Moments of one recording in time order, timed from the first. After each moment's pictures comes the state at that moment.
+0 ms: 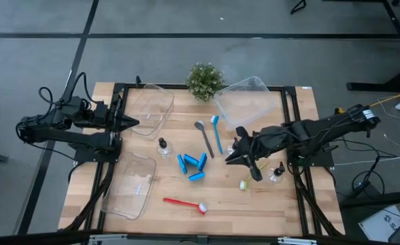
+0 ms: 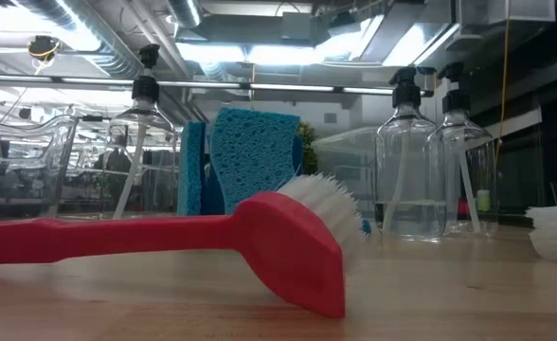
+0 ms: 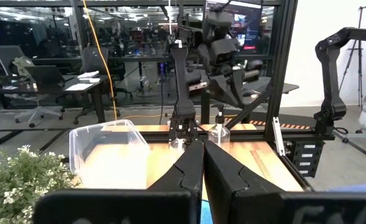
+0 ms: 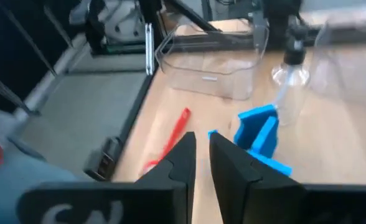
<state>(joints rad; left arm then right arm) 0.00 0.39 0.78 -0.39 -0.01 0.00 0.29 1.19 1.11 -0.34 0.01 0.12</state>
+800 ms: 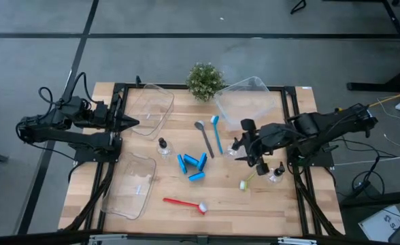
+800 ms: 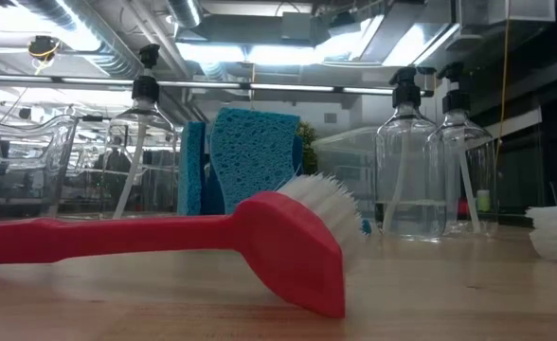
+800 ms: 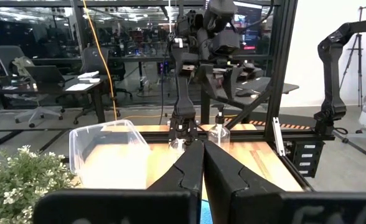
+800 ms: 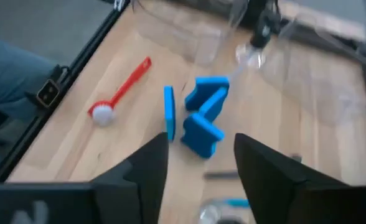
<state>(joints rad) 0.00 0.39 0.78 -0.39 -0.01 0.00 0.30 1.23 1.36 -0.80 0.12 -0.09</state>
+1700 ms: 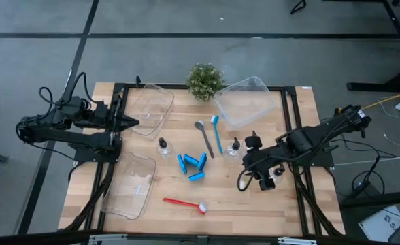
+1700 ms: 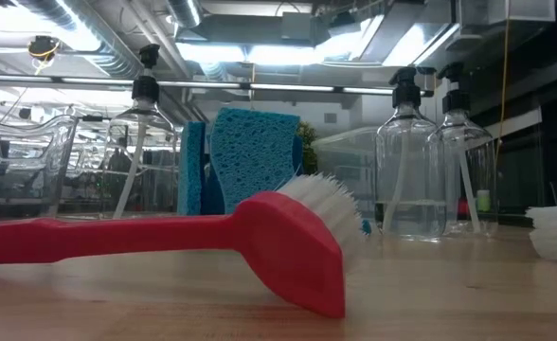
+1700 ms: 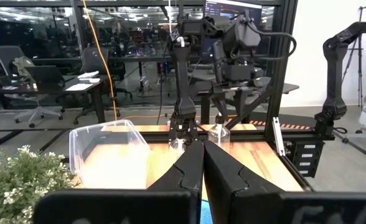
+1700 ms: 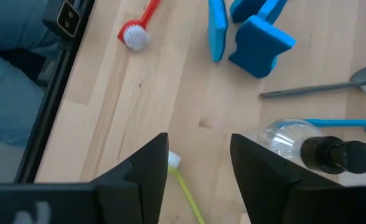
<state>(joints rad) 0.00 0.39 0.78 -0.39 -0.01 0.00 0.44 1.33 1.35 -1.02 0.12 0.18</state>
